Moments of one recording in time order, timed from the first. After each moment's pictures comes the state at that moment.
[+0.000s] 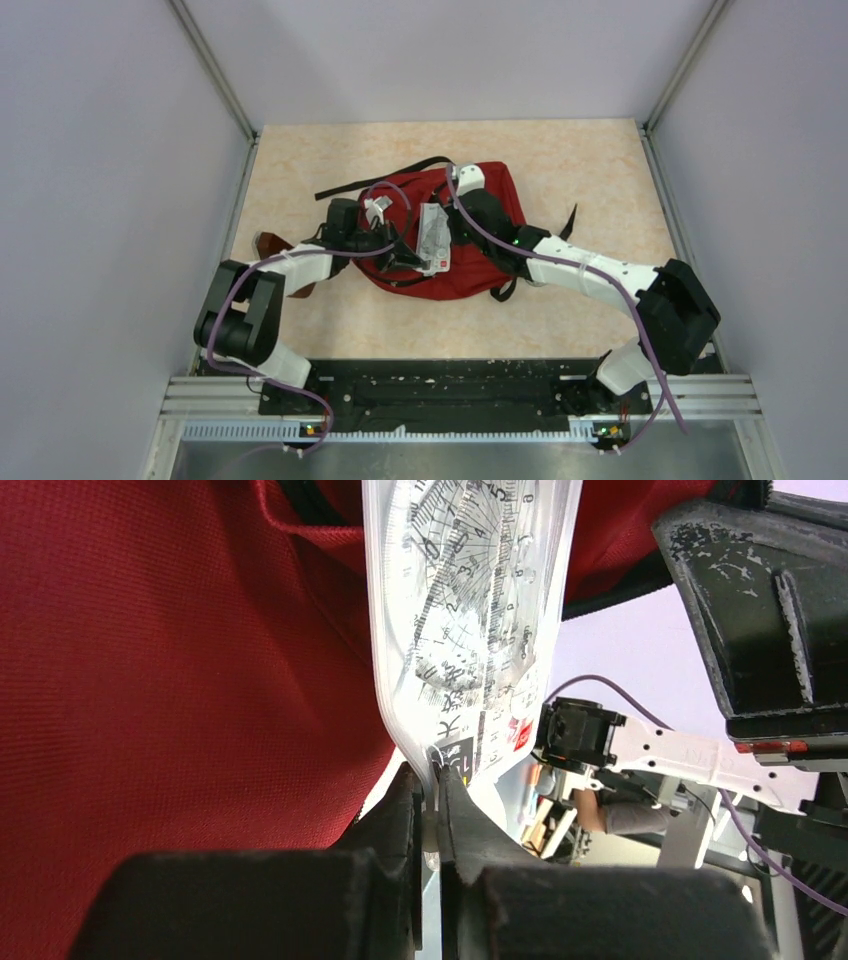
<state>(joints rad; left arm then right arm) -0.30 1.54 0.72 0.13 0.90 -0.81 0.84 1.52 1.07 -0.05 0.32 0.27</state>
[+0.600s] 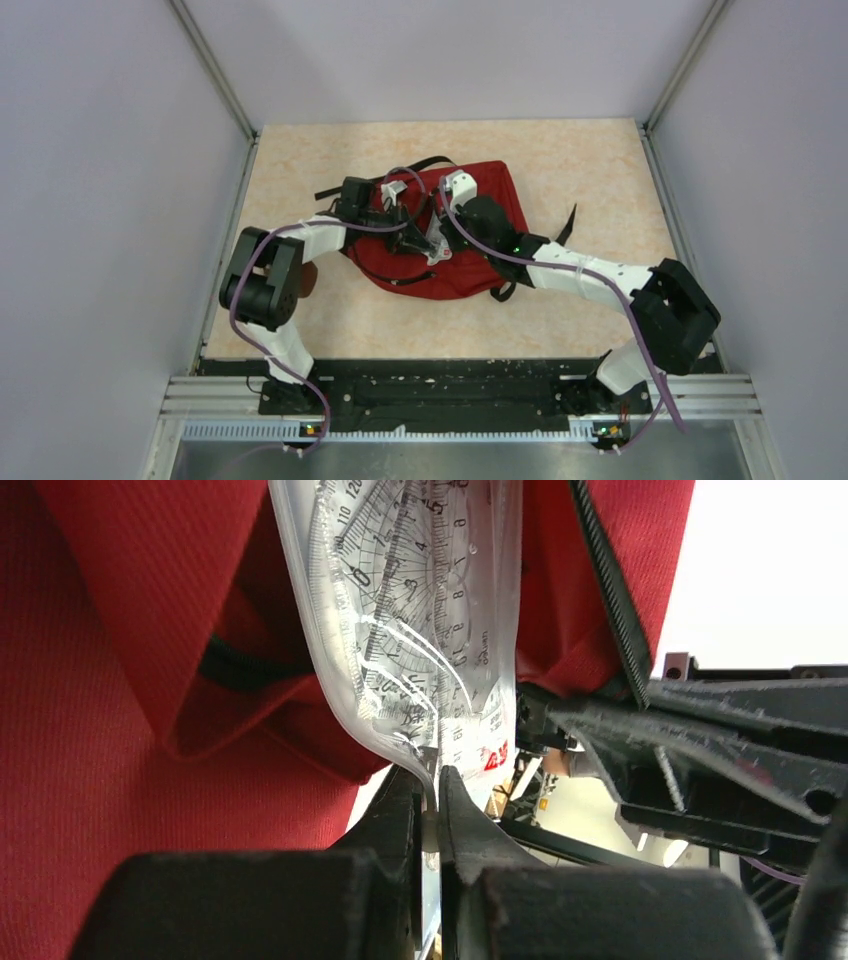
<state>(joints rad) -0.30 1.76 0.97 0.02 1.05 -0.78 0.84 1.52 0.98 0.11 0.17 0.15</state>
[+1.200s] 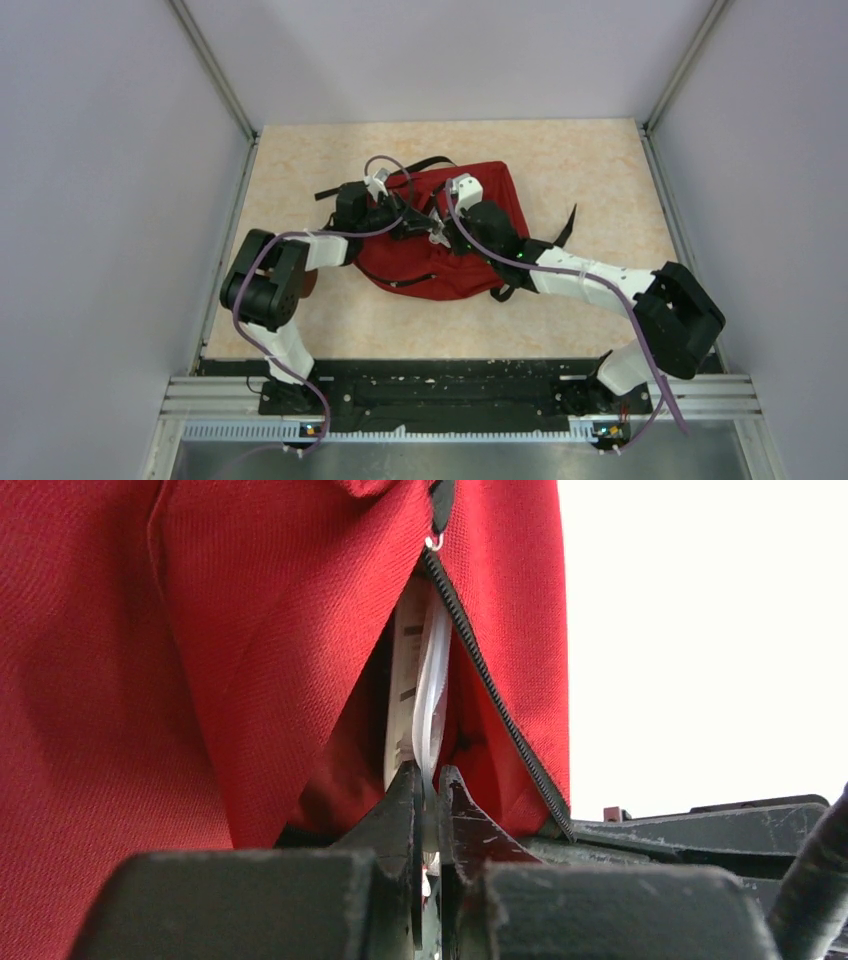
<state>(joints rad) -0.31 1.78 0.84 0.56 0.78 -1.08 0.84 1.49 0.92 0.15 0.19 0.19</state>
